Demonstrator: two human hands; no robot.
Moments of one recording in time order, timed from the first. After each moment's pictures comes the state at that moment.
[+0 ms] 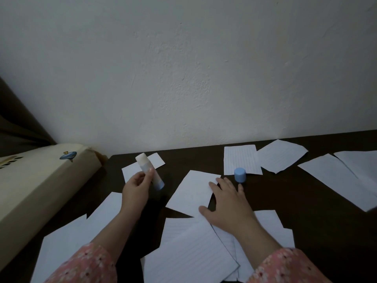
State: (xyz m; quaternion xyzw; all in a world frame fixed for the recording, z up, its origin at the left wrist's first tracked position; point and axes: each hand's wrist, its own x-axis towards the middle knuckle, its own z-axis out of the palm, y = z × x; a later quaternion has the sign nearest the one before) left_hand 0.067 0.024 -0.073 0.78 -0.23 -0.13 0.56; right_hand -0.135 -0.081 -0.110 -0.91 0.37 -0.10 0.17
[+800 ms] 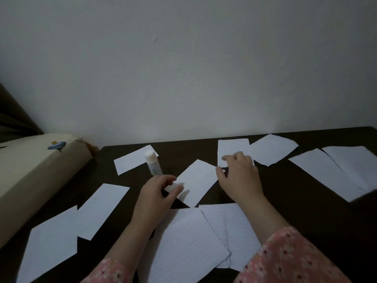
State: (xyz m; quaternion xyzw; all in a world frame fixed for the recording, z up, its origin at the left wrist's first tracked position) left_hand 0.003 0.032 -0.087 0.81 -0.47 0.00 0.35; right_hand -0.150 -0.109 -0.084 -0.84 0.46 -0.26 0.12
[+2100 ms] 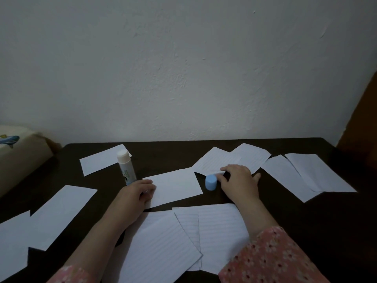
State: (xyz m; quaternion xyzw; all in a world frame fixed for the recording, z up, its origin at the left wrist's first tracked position) left_hand 0.021 0.018 -0.094 0.81 -0.52 -0.10 0.24; right_hand -0.195 -0.149 -0.101 -0.79 0.57 -0.18 0.14
